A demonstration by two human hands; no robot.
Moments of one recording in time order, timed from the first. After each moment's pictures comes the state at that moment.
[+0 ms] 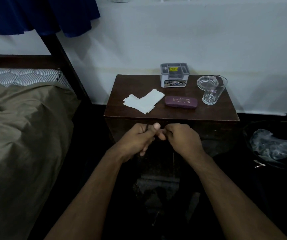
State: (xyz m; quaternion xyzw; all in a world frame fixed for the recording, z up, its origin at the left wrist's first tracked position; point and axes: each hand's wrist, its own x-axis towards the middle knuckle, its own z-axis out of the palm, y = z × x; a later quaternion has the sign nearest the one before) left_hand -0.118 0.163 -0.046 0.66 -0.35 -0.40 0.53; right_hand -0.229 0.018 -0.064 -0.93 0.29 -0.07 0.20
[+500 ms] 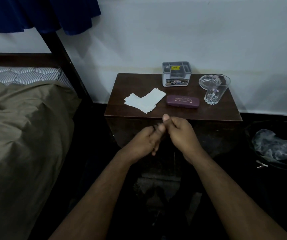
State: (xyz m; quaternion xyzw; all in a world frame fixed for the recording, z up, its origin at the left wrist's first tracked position) left_hand -0.129 0.151 -0.054 0.72 -0.36 -0.37 0.46; right_hand -0.218 0.031 -0.058 -0.75 0.29 -0.20 0.56
